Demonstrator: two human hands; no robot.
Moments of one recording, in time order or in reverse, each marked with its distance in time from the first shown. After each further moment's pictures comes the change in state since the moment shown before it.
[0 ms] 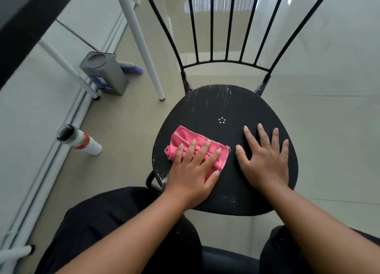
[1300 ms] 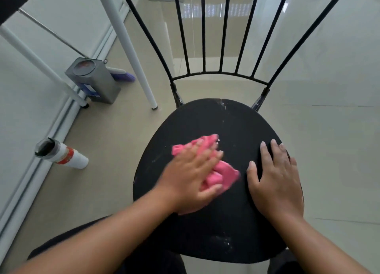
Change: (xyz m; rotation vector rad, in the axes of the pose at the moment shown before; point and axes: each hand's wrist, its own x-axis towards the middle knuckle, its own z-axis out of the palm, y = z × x) left_hand 0.066 -0.018 -0.014 0.059 0.057 0.279; right_hand 0.022 0.017 -0.006 0.155 0.148 0.044
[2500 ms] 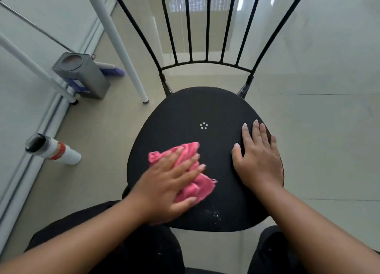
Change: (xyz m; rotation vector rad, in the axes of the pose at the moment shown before) left_hand -0.062 0.000 0.004 0.065 -0.072 0.098; right_hand 0.003 0.000 -0.001 -0.106 -0.059 -0.033
